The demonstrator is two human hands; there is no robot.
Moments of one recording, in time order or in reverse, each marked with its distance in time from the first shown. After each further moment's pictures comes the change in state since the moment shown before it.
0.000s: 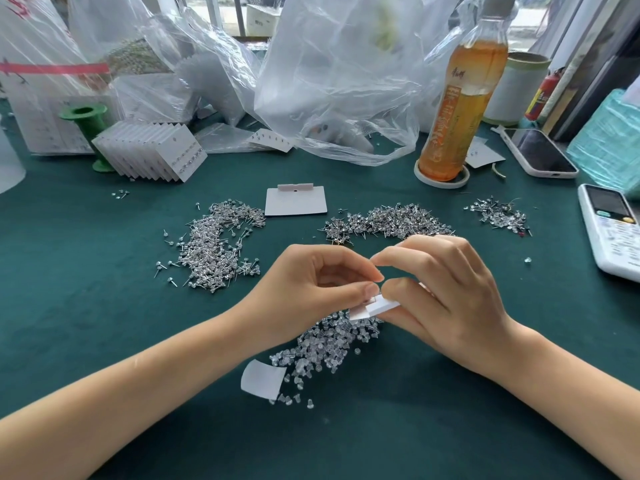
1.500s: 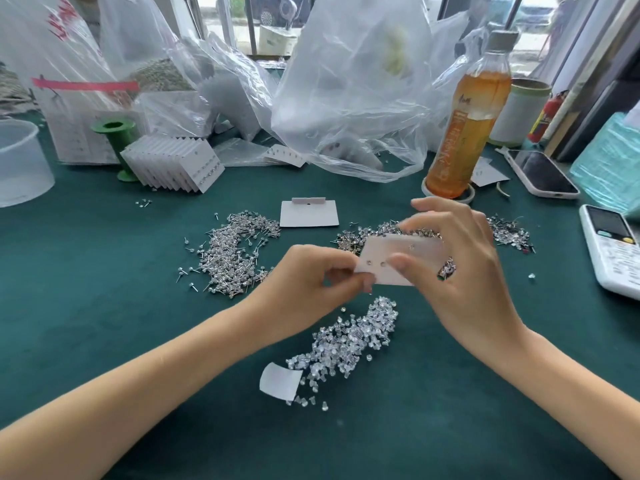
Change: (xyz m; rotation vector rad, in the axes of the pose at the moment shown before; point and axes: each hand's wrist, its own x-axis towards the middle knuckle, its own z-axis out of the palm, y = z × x) left_hand 0.006 -0.002 -0.017 0.471 0.102 0.239; right_hand 0.026 0.002 -0.006 0.383 -0.103 0.802
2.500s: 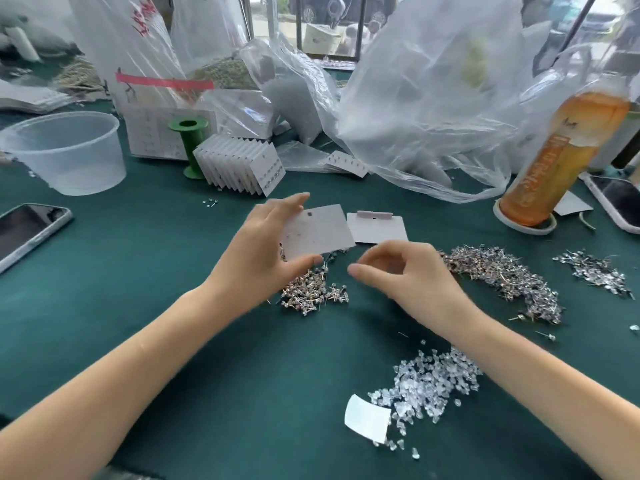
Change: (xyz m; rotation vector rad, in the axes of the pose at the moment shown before) left_hand -0.022 -0.073 -0.104 0.413 0.325 -0.111; right_hand 0.046 -0.037 0.100 0.324 -0.444 0.426
